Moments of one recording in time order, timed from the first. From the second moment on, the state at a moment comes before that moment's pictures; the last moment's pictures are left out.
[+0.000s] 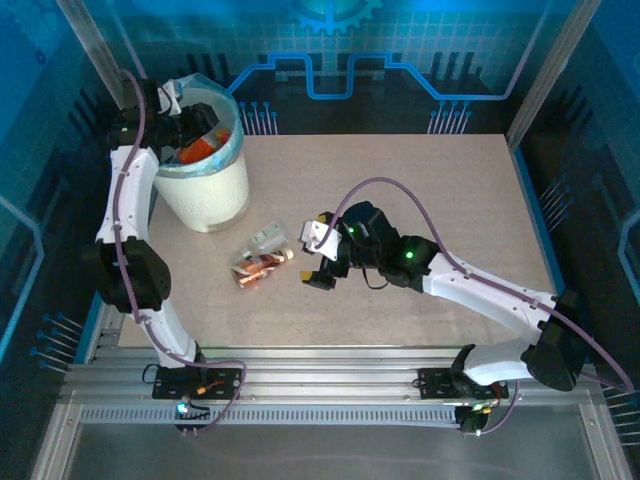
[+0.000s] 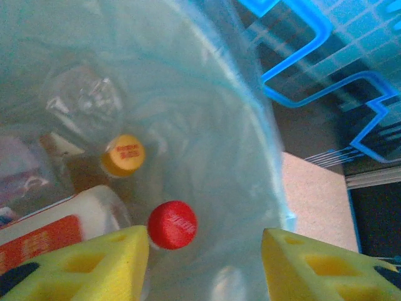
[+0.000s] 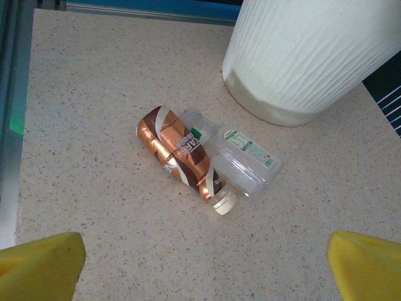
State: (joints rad) left arm 0.18 1.83 1.92 -0.72 0.46 -0.47; right arm 0.89 1.33 1.10 -0.34 -0.17 -0.45
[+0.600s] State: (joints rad) left arm 0.19 1.77 1.94 -0.77 0.43 -0.46; right arm 0.90 1.42 1.20 -0.38 -0.16 -0.41
